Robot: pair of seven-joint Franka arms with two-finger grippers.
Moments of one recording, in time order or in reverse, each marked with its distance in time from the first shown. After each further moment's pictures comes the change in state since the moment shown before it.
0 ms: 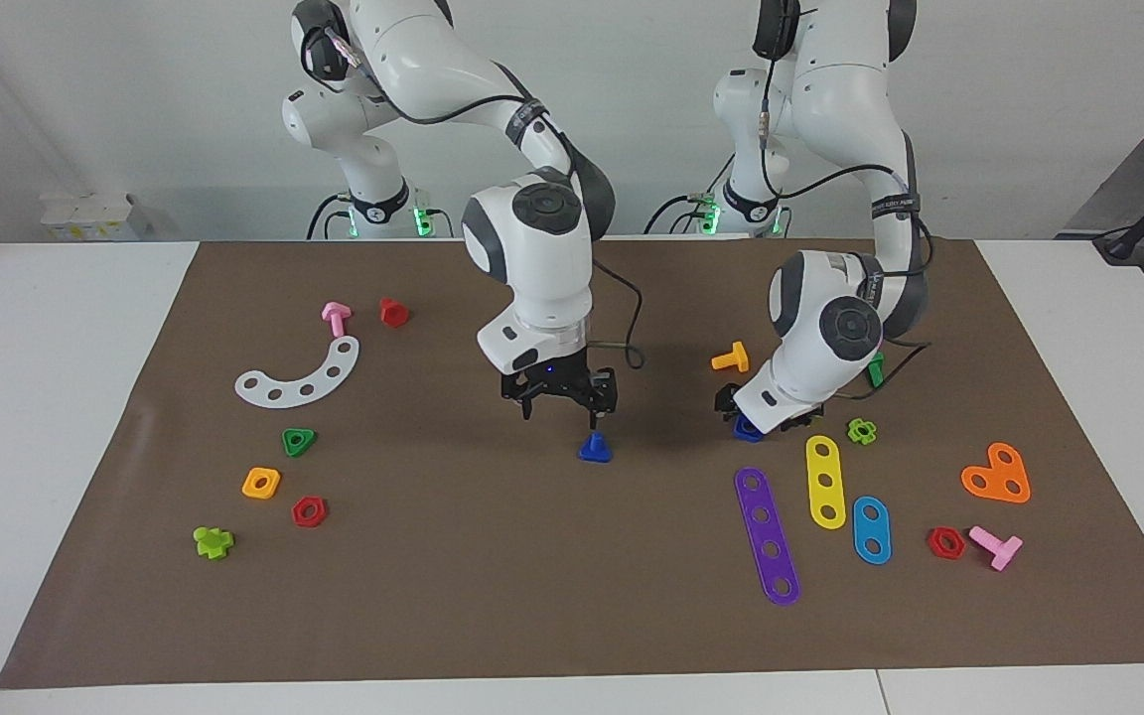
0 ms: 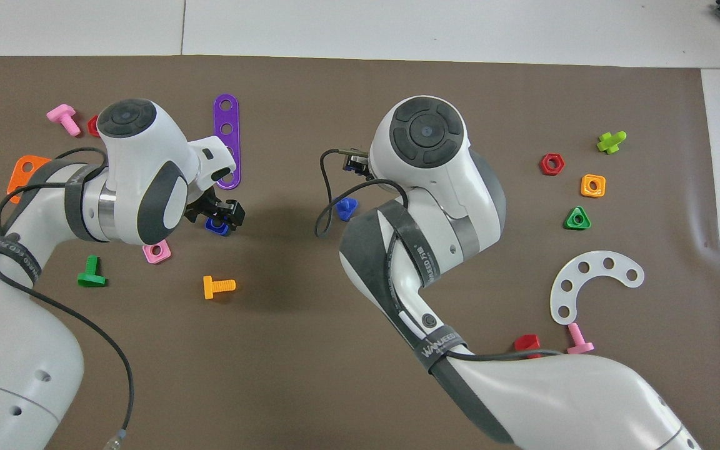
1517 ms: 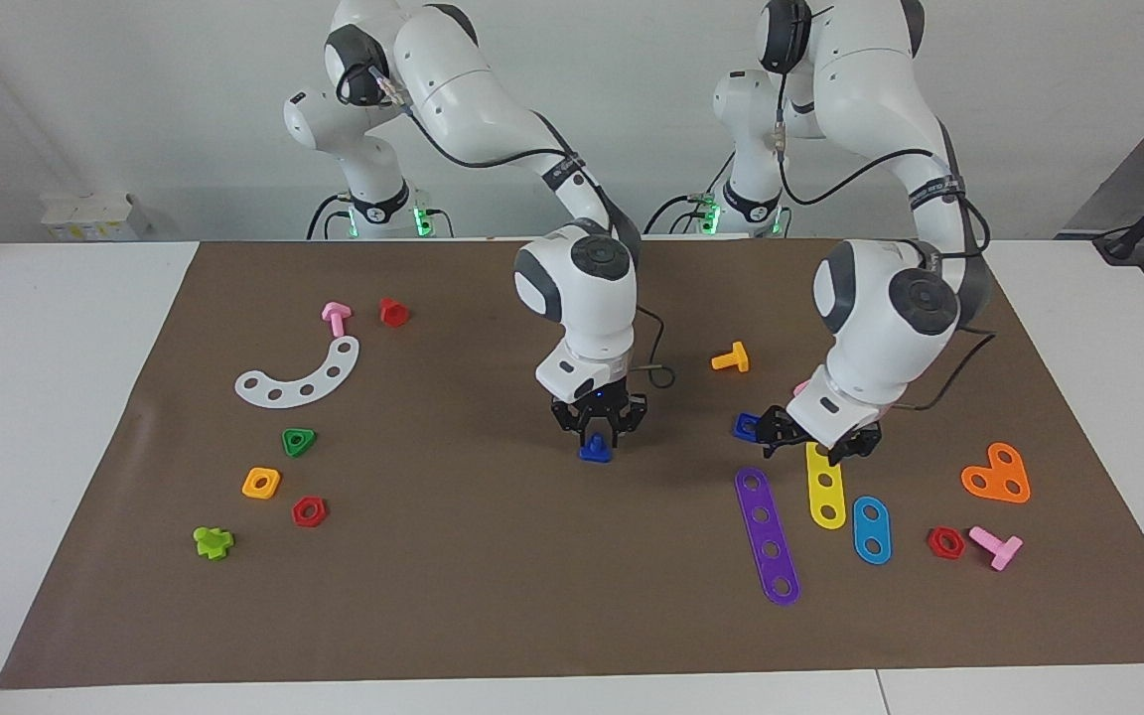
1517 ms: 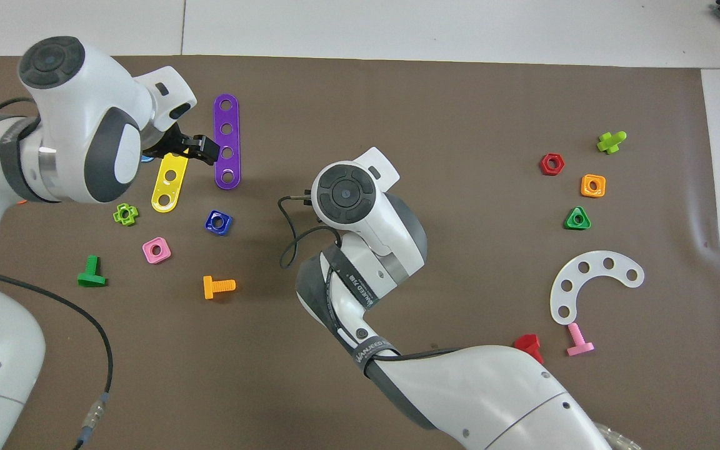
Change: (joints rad) left arm 0.093 0.051 0.007 0.296 0.000 -0.072 -0.003; right arm 0.073 0.102 -0.003 -0.091 -0.026 0.187 -0.047
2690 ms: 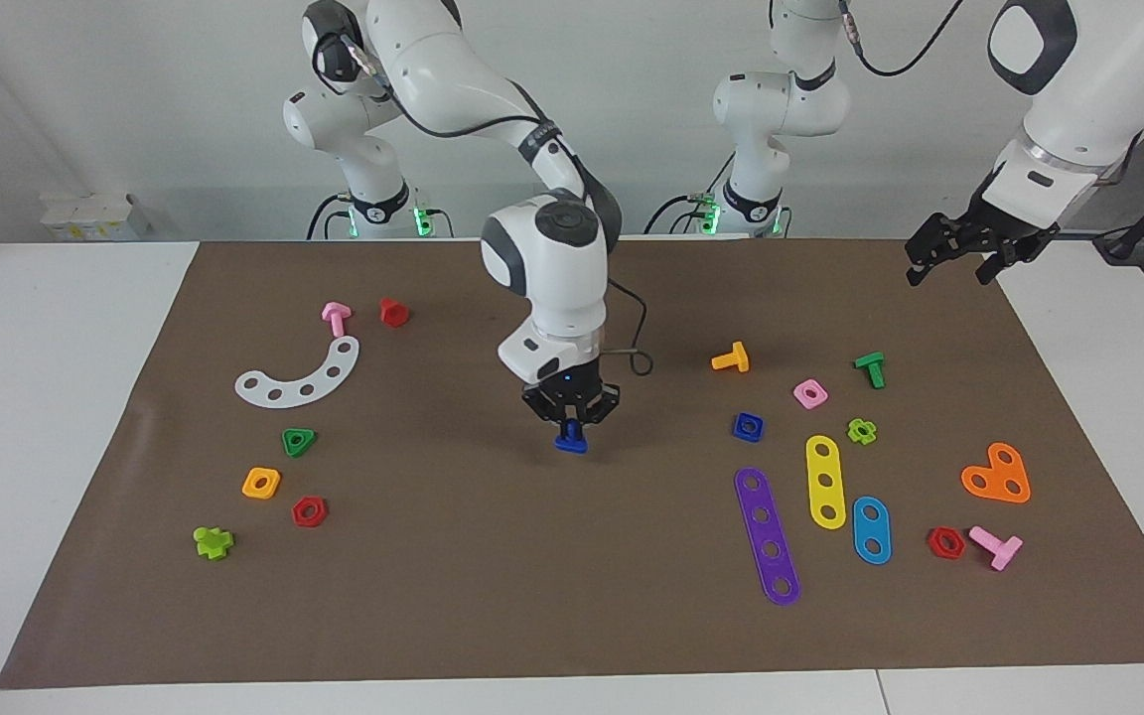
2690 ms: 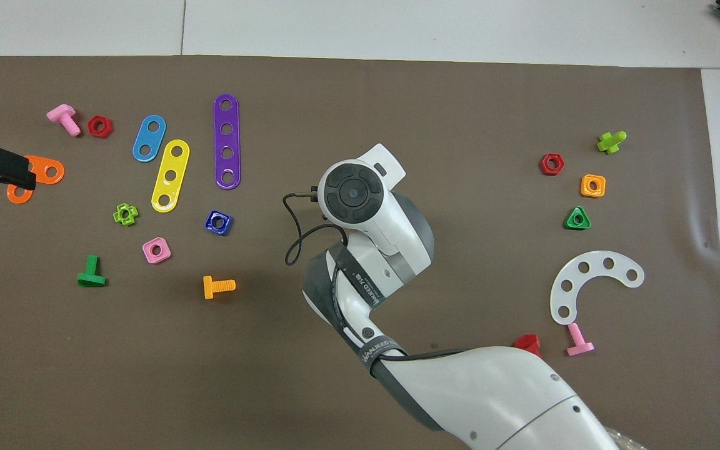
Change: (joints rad) left arm 0.082 -0.445 0.087 -0.121 0.086 -0.368 -0.002; right arm -0.070 -0.181 -0.033 -0.034 -0.005 -0.120 -0.015
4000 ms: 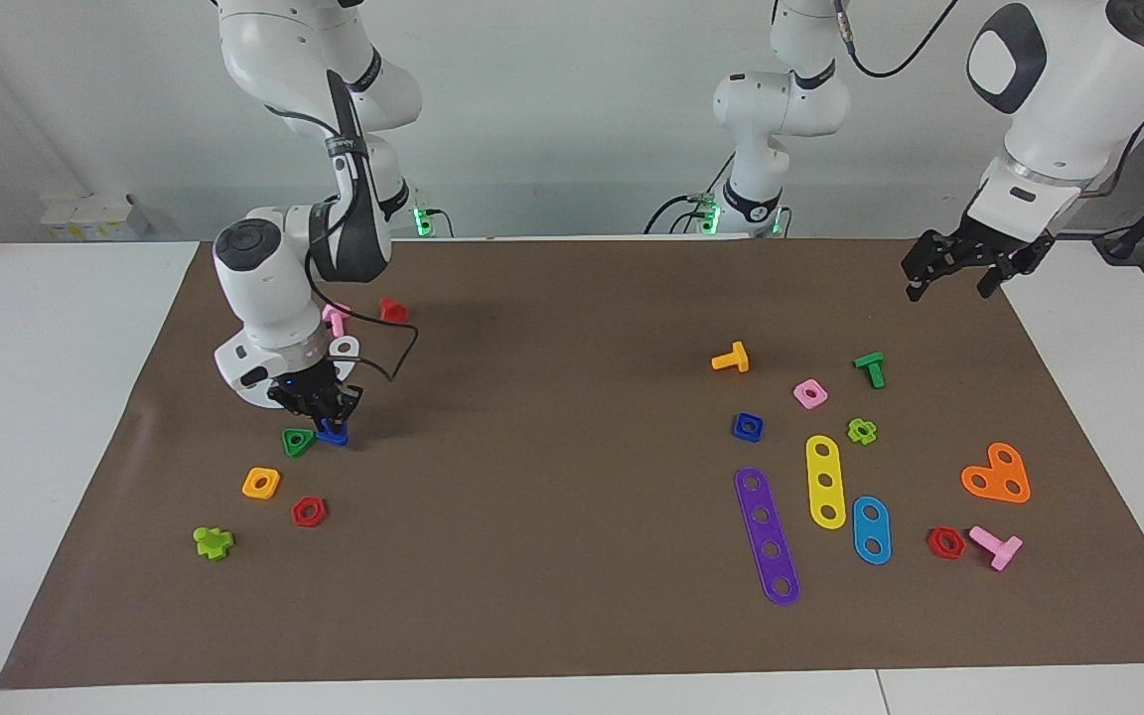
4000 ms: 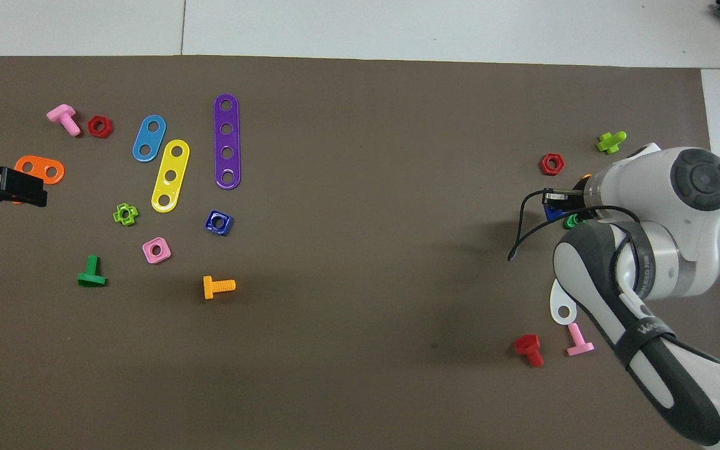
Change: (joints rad) left arm -0.007 -0.015 -0.011 -0.050 0.060 0.075 -0.017; right arm -0.443 -0.278 -0.002 -0.600 0.016 0.246 -0.485
